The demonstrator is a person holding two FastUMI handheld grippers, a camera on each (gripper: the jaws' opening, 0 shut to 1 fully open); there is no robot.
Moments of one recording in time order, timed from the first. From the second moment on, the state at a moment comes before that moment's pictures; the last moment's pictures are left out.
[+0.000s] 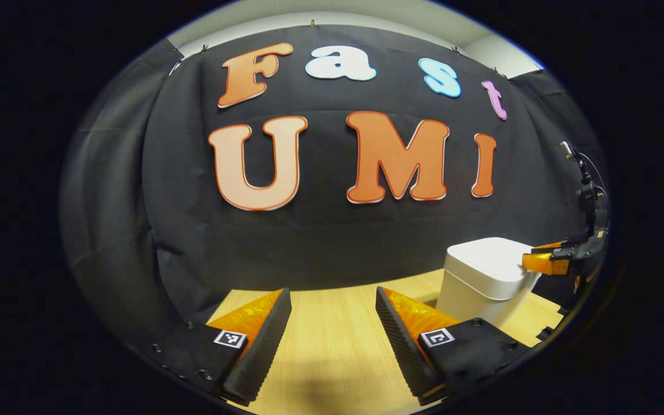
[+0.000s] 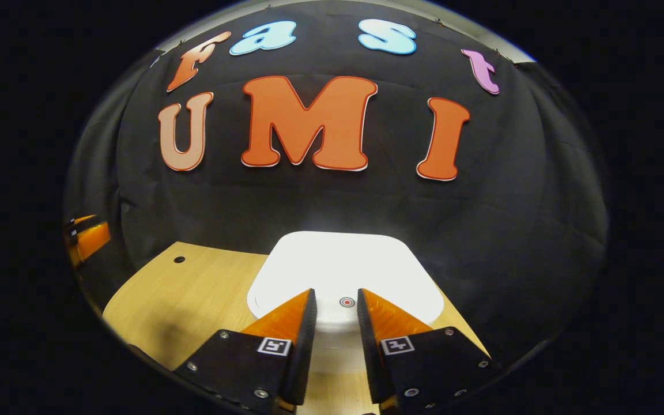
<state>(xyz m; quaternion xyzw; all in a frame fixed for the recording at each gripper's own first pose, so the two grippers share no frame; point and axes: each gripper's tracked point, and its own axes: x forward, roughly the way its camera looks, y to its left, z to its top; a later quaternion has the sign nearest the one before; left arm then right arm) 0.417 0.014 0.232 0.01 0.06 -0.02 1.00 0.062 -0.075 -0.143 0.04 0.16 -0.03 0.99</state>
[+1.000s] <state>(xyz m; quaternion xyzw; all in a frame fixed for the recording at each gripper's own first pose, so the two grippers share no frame) 0.411 0.052 0.298 0.02 -0.02 0.02 1.00 0.072 -0.020 -0.068 0.04 0.05 0.00 1.00</state>
